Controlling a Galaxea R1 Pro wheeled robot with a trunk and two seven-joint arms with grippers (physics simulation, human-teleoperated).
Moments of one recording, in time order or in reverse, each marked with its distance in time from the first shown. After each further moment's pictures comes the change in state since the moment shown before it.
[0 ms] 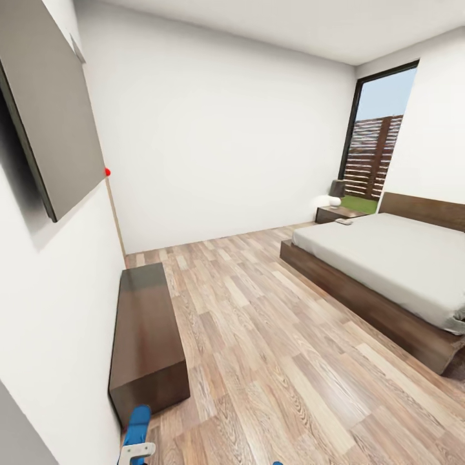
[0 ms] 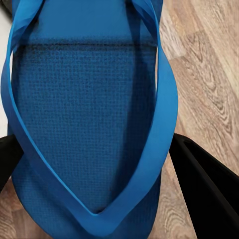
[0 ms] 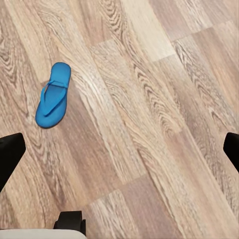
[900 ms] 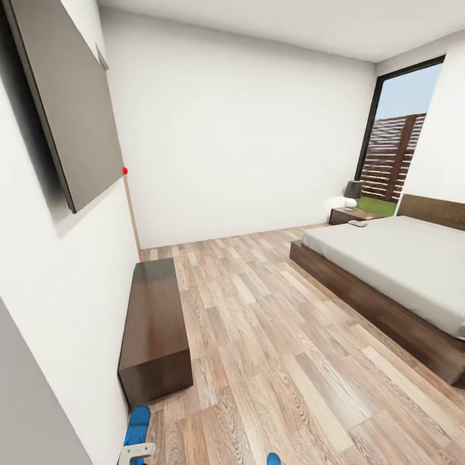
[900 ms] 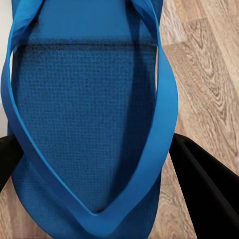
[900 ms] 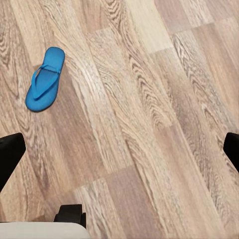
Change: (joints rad) left arm 0.000 0.000 0.000 0.001 0.000 0.001 0.000; right arm 0.000 0.000 0.000 -0.006 0.001 0.034 0.000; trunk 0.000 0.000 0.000
